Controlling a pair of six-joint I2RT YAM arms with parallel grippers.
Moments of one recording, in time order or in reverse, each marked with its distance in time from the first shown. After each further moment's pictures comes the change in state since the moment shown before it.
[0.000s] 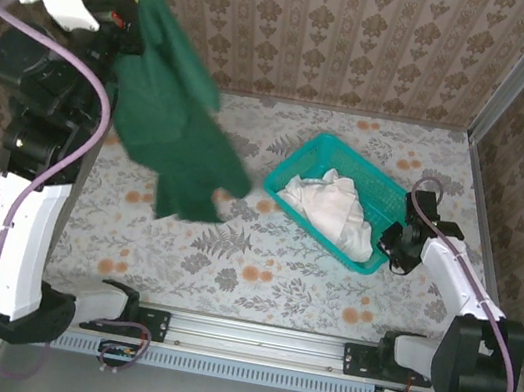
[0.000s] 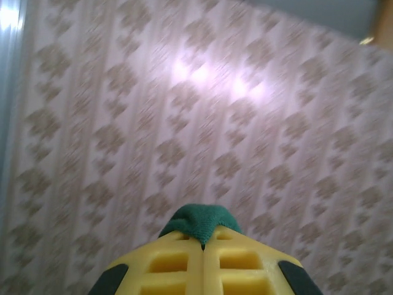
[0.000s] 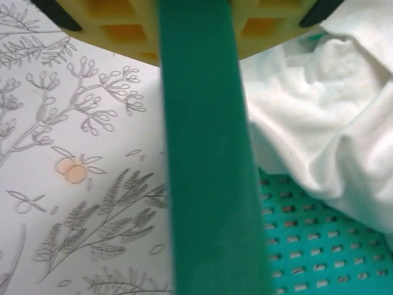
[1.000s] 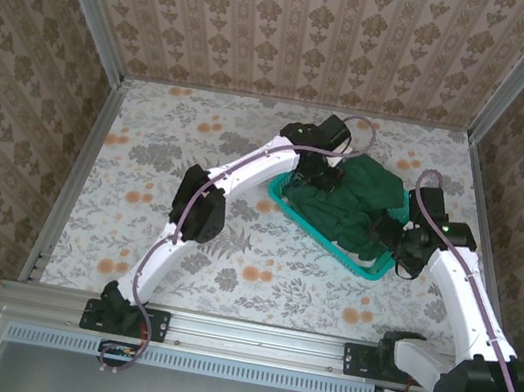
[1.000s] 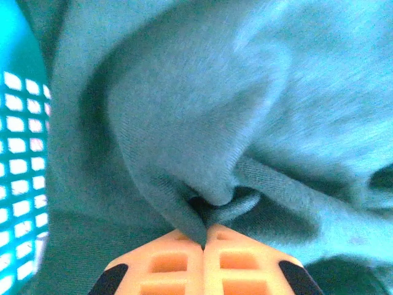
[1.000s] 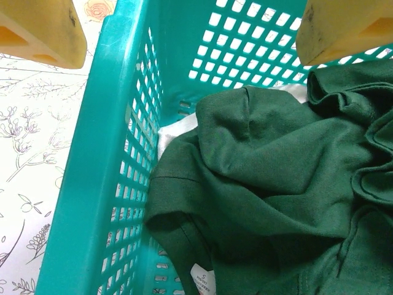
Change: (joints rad) left arm -0.529 1.252 0.596 -0.671 0.351 0.023; right arm 0.056 -0.147 0.113 -0.203 -0.023 -0.143
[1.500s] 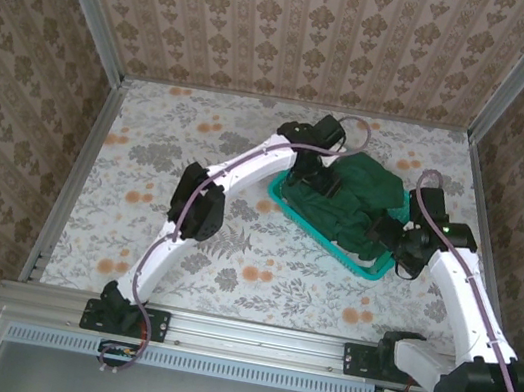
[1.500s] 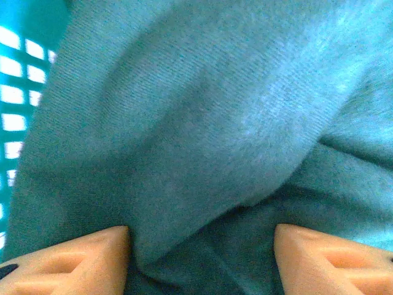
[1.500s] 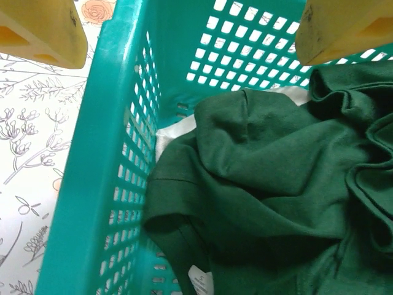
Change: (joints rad) left arm 0.023 0.023 -0.044 -0.026 -0.014 0.023; right arm 0.000 -0.003 0.000 -0.003 -0.006 -0.002
